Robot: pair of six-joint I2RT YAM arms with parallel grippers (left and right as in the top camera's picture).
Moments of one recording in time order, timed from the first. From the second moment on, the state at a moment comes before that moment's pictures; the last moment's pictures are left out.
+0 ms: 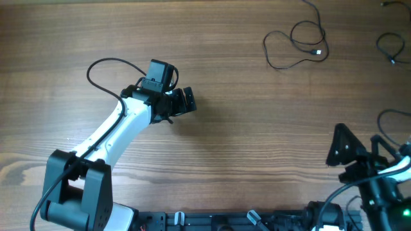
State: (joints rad) left arm -0.32 1.63 1.03 -0.59 0.16 -0.58; right arm -0.11 0.39 1.06 -0.93 -0.10 0.43
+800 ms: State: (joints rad) left arm -0.32 1.63 1.03 -0.59 0.16 -0.58; right arm -0.11 0.03 0.34 -0.30 -0.13 0.41
